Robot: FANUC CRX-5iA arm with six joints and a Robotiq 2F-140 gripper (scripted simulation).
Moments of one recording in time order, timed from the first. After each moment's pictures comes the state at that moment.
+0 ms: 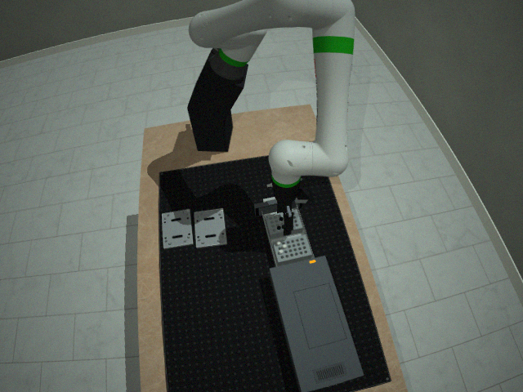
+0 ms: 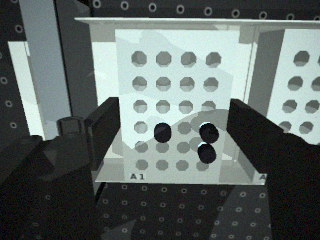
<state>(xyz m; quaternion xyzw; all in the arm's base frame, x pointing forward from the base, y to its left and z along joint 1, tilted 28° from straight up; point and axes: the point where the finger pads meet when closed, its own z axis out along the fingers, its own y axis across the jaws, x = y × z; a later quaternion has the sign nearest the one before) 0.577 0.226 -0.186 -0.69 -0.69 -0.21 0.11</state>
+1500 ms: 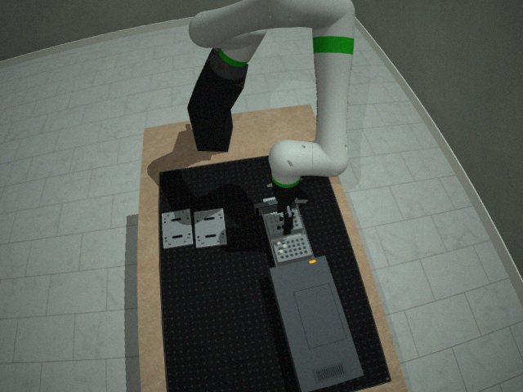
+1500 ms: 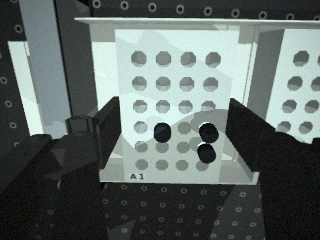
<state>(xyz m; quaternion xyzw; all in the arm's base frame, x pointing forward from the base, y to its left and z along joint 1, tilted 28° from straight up) 0.577 0.226 -0.186 -0.69 -0.69 -0.21 0.11</state>
